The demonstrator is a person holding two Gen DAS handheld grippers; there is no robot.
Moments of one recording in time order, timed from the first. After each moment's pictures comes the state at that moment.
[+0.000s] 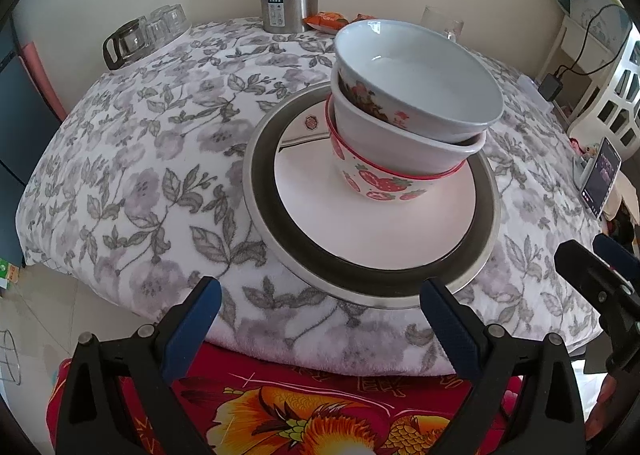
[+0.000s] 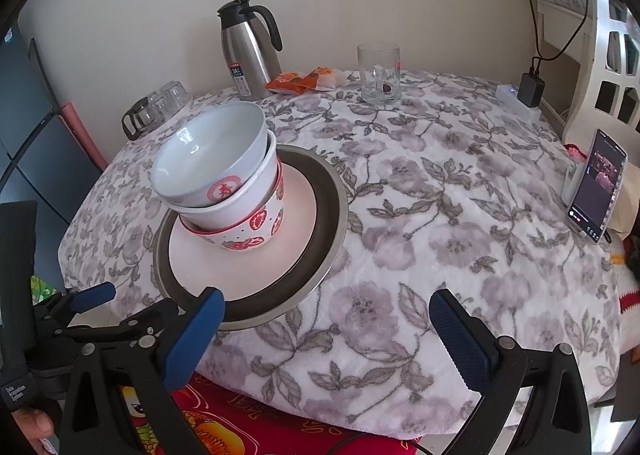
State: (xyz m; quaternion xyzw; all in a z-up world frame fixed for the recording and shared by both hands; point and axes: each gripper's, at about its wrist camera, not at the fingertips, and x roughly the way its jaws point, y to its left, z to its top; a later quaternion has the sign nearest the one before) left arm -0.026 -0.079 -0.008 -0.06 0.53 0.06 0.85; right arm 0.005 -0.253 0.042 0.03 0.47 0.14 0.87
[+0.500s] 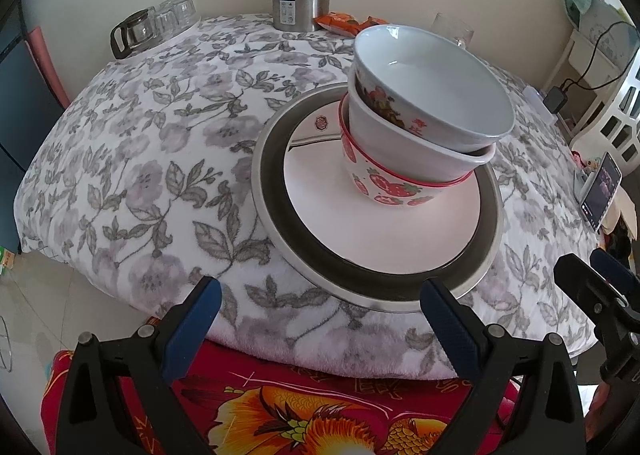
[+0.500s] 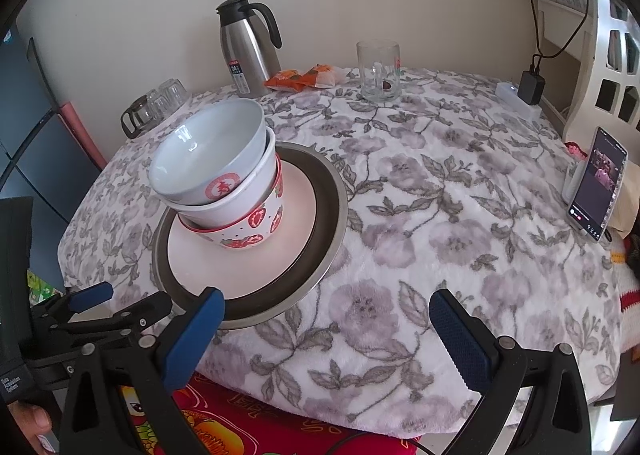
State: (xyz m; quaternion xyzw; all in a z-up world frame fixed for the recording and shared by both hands) left arm -0.025 -0.071 -0.010 -0.08 0.53 0.07 0.84; right arm 0.005 -0.253 0.039 0.03 0.48 0.13 0.87
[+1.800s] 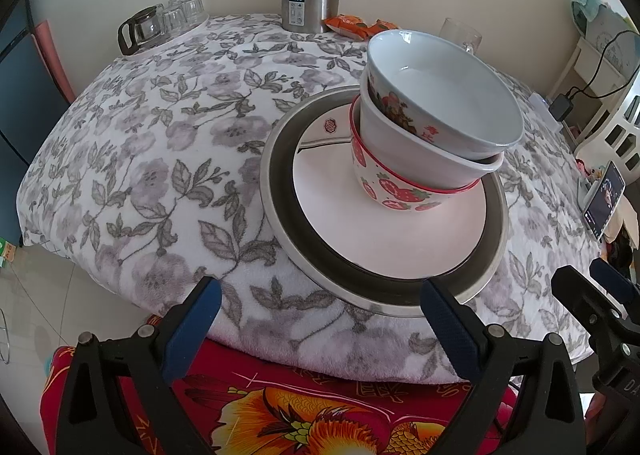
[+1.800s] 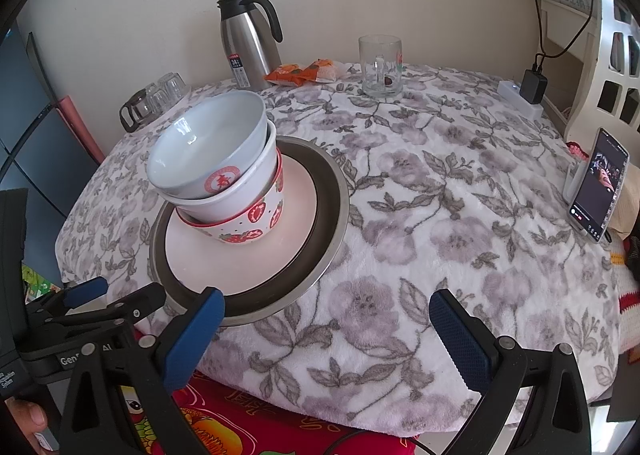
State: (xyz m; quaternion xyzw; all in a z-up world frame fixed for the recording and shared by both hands) left arm -0.025 -0.069 -0.010 -0.09 0.52 0.08 0.84; right arm 0.006 -0.251 0.035 0.02 0.48 0.13 0.87
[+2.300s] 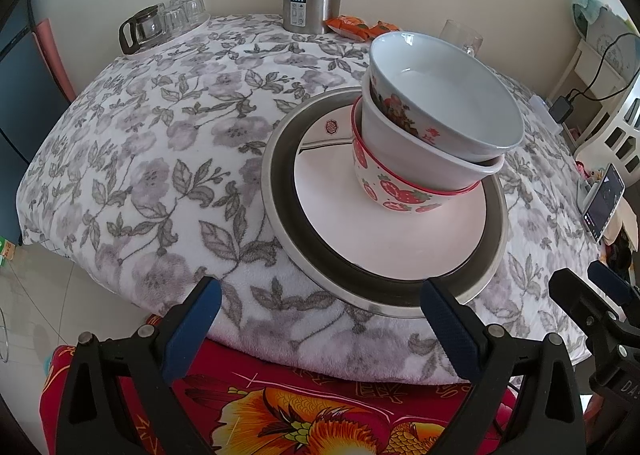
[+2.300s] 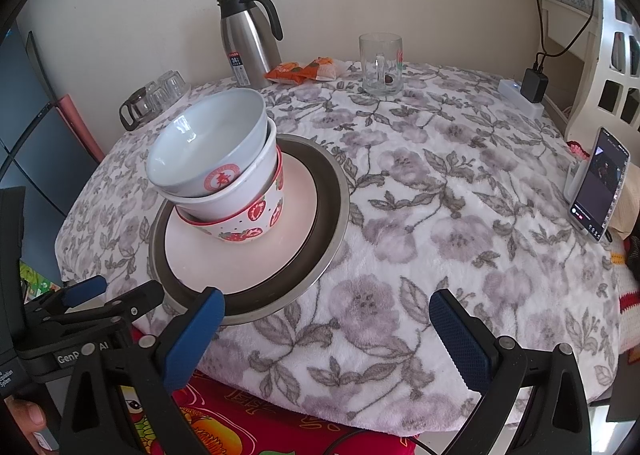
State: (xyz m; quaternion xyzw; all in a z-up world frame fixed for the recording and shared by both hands) left arm -0.025 -0.068 -0.010 -0.09 0.52 0.08 0.84; right arm 0.006 -0.251 0.033 0.02 0.48 0.14 0.87
